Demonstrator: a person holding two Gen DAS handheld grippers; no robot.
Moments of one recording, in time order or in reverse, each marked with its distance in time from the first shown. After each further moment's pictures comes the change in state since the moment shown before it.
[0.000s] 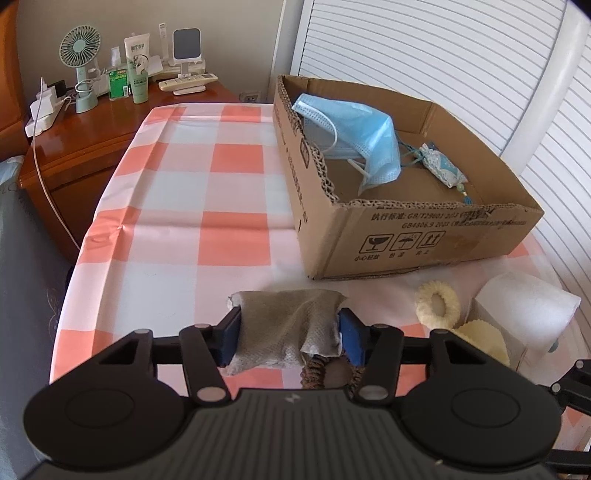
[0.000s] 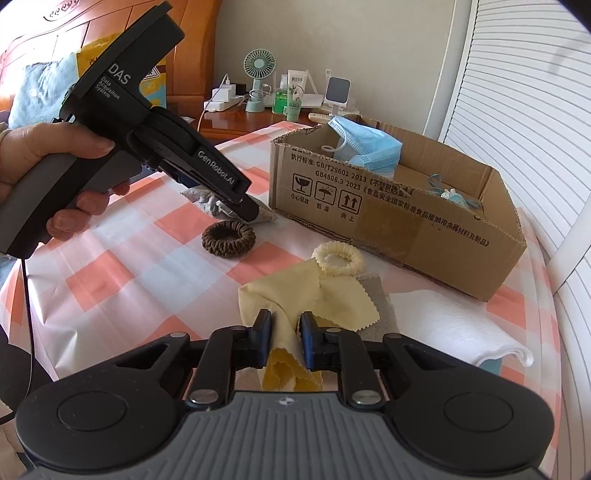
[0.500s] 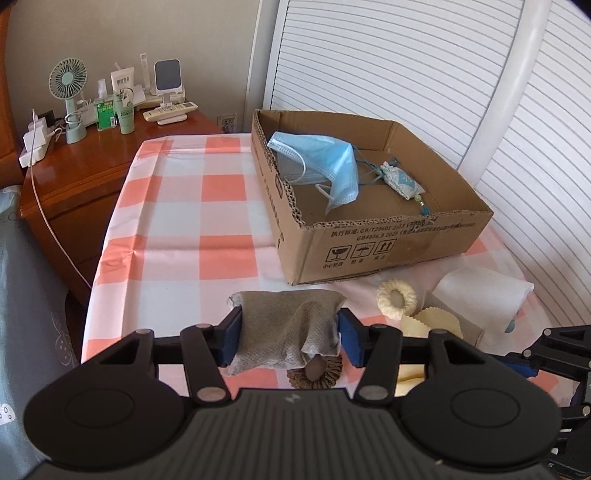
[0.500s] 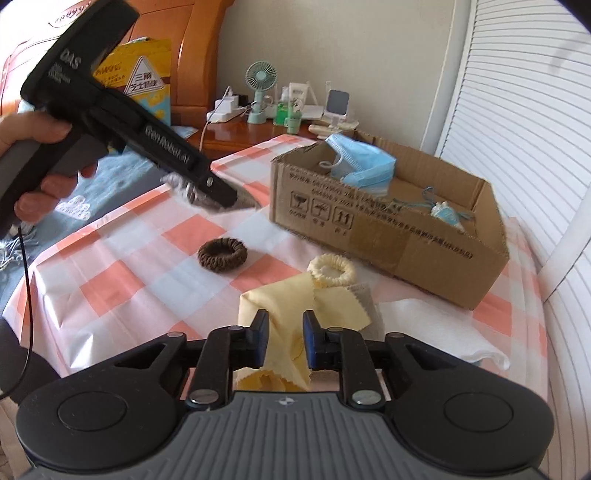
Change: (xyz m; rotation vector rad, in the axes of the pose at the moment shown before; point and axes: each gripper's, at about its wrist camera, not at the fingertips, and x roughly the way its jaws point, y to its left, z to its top) left arm -0.052 -0.001 -0.001 0.067 -0.048 -0.059; right arm -0.017 -0.003 0.001 -0.011 -0.014 0.021
